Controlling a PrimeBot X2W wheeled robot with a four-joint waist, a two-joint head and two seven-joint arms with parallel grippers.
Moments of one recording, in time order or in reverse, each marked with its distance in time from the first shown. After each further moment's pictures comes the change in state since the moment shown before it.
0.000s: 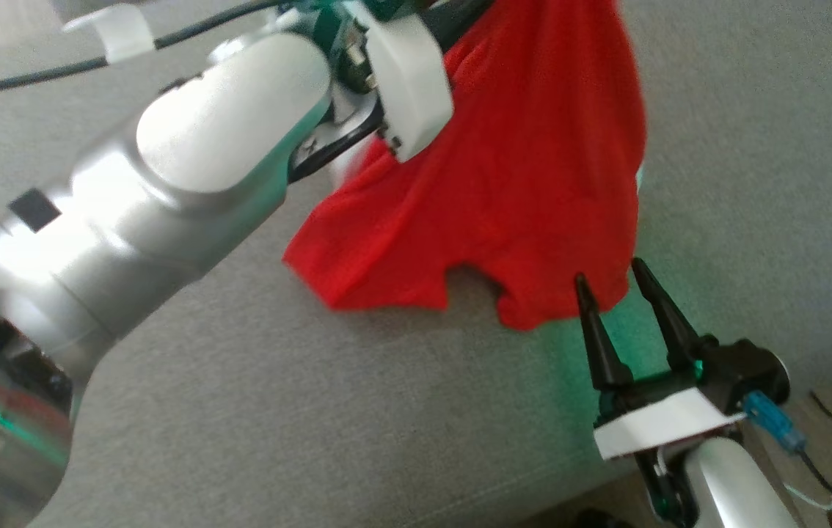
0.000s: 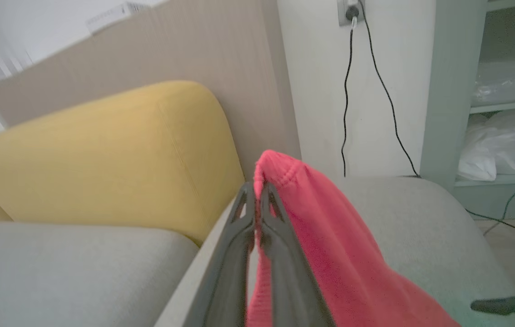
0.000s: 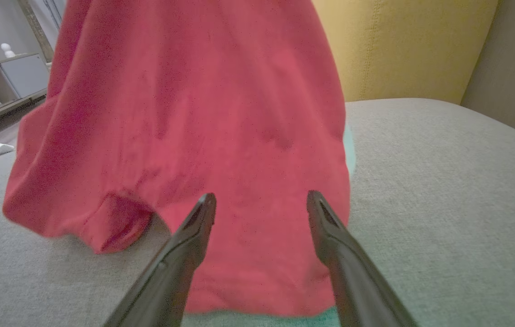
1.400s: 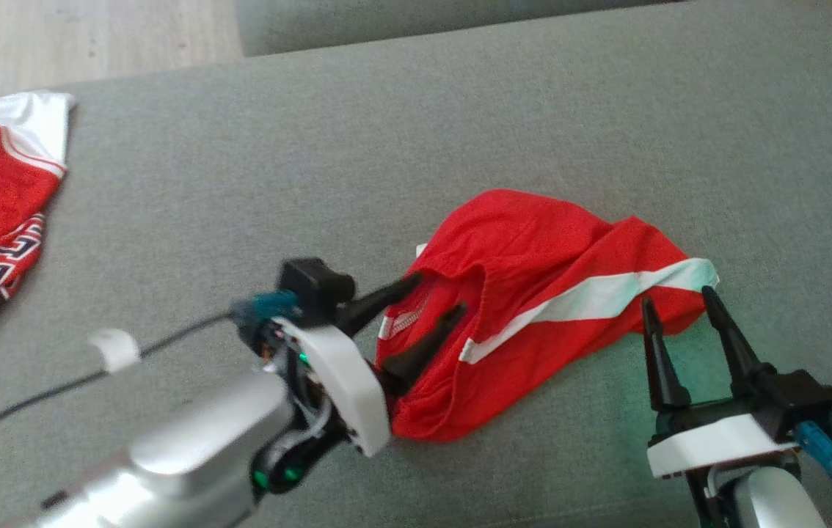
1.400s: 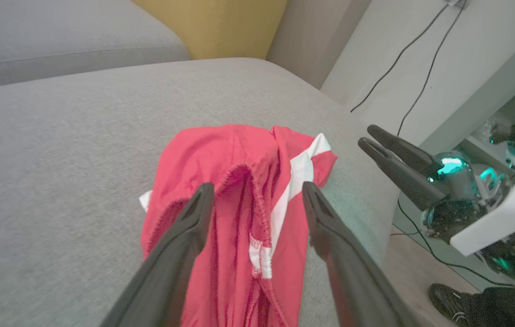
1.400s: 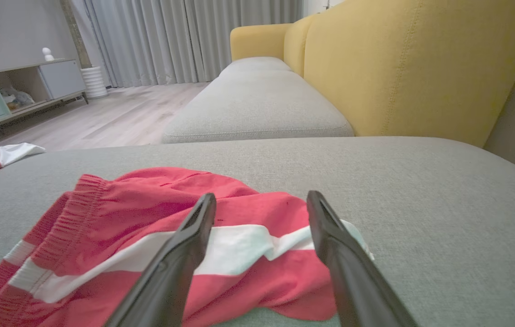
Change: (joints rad) left arm 0.697 0.212 0.094 -0.404 -0.232 0.110 0.050; right arm 0.096 -0.001 -0.160 -0.032 -0.088 0.000 0.000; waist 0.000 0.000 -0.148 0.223
